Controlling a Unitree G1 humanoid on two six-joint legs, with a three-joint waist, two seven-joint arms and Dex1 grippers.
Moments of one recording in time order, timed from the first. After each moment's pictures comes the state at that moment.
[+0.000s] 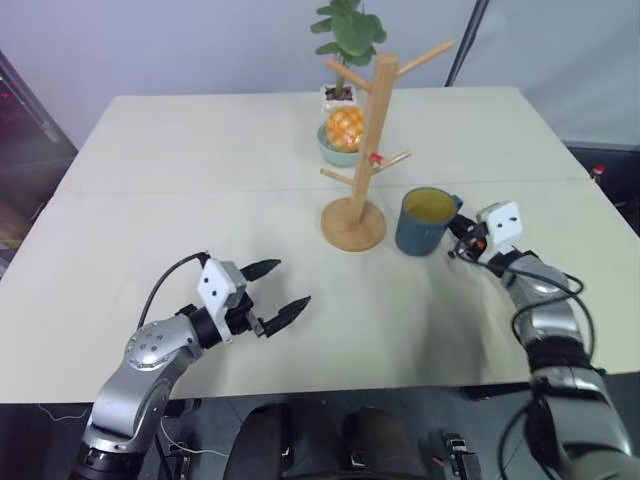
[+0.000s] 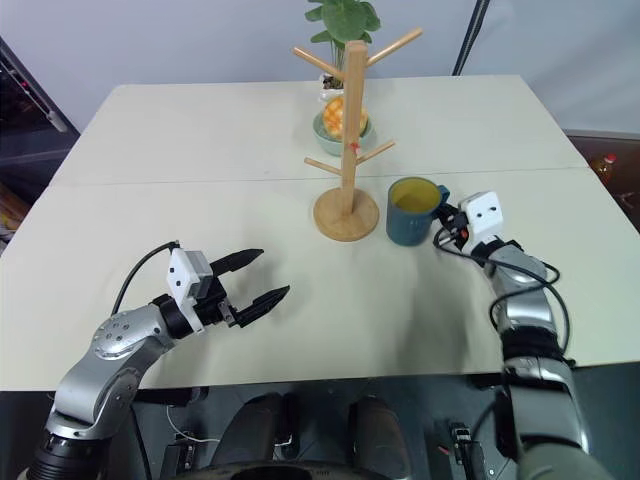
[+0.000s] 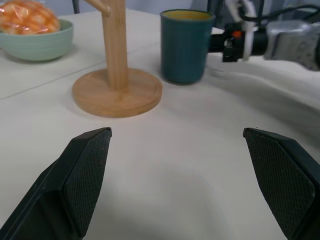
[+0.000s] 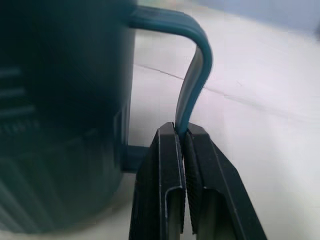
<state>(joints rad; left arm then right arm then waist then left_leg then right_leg) 0.05 0.47 -0.01 -0.46 -0.43 0.31 -0.71 -0.40 -0.60 -0.13 0.39 0.08 -0.18 0.66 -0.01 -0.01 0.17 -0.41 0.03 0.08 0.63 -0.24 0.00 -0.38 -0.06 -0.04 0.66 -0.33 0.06</state>
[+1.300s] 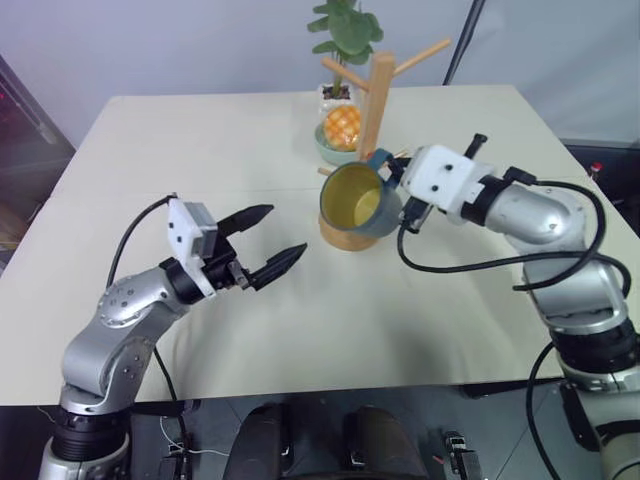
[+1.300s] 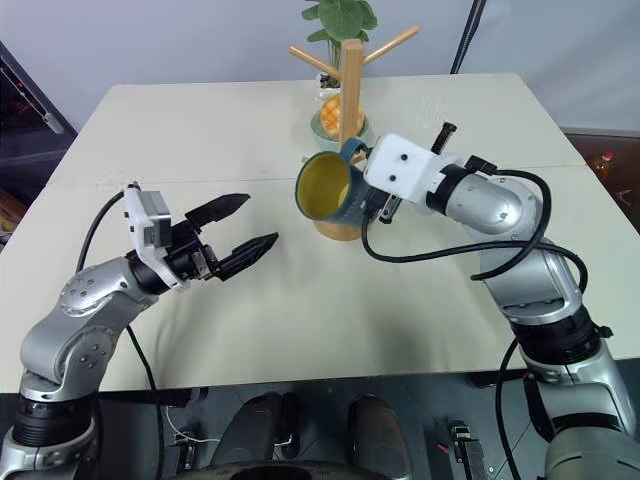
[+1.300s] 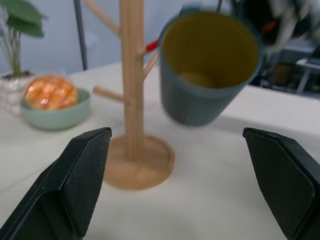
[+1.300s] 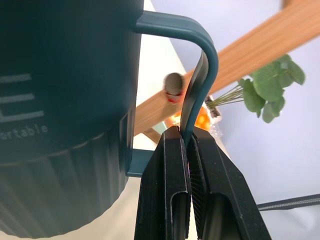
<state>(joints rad) -0.18 0.51 0.12 -0.53 -0.69 0.48 -0.67 -0.64 -0.72 0.16 -0.40 -0.14 0.50 0.69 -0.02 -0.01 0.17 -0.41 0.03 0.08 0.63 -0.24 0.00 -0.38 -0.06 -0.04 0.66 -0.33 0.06</state>
